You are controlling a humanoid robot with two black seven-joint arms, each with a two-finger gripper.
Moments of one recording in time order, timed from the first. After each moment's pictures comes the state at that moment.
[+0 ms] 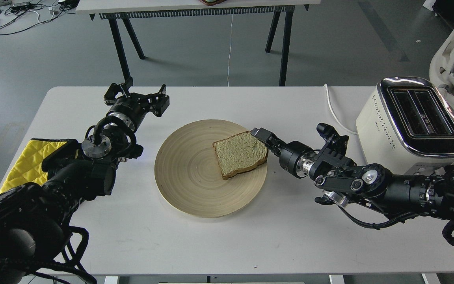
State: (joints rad) left arm -0.89 -0.01 -0.64 -0.16 -1.03 -0.49 0.16; right arm 1.06 -0.15 -0.47 0.85 -0.23 -0.26 0.42
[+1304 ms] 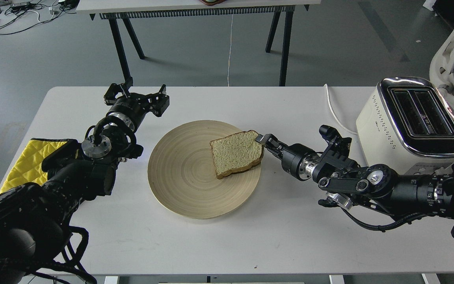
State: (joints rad) left arm -0.89 -0.01 -0.64 -0.16 -1.03 -0.49 0.15; right arm 1.08 -0.19 -0.48 0.92 -0.21 -0.27 0.42
